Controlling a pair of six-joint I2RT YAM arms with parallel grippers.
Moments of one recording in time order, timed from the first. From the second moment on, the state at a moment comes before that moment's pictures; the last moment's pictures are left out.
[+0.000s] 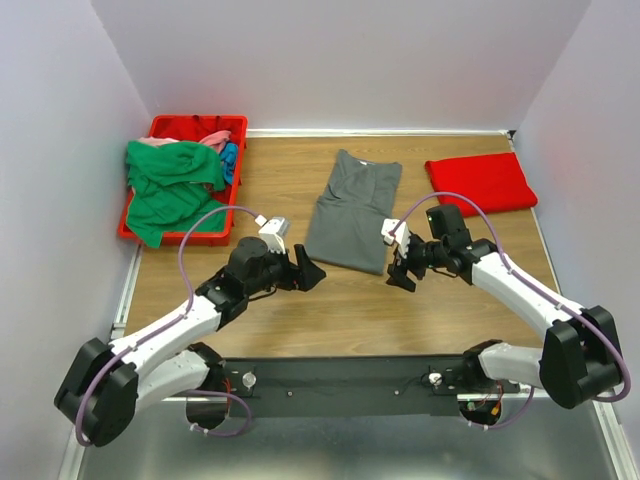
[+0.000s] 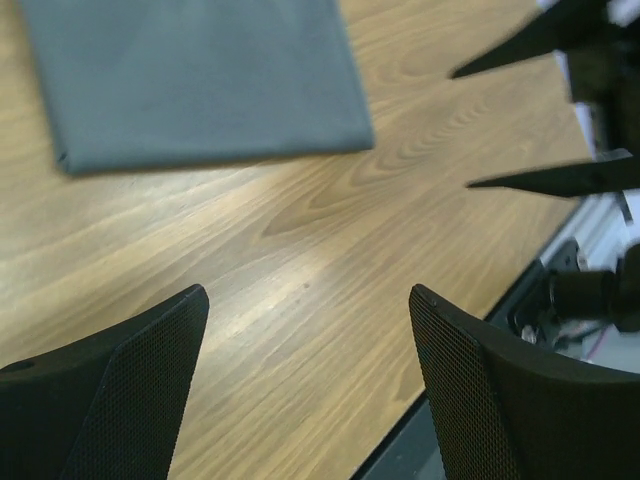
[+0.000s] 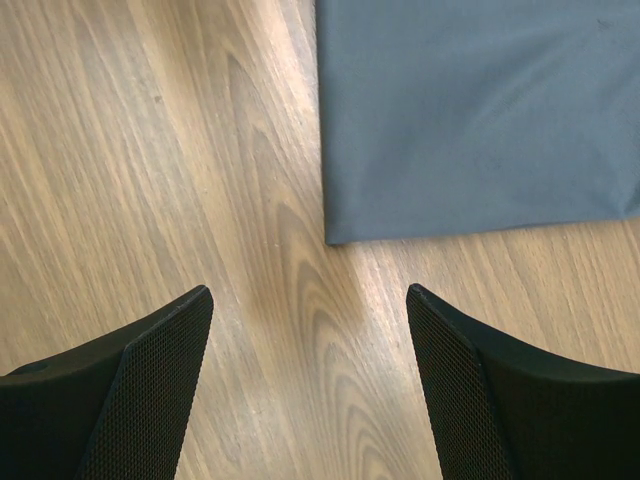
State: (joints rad) left arm -0.63 0.98 0.45 0.13 0.24 -0.58; right arm 0.39 1.23 0.73 -0.41 -0.59 -0.72
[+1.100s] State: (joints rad) left arm -0.64 1.32 0.48 0.20 0.01 -0.88; right arm 0.38 1.23 0.67 -0.38 -0.62 -0.81
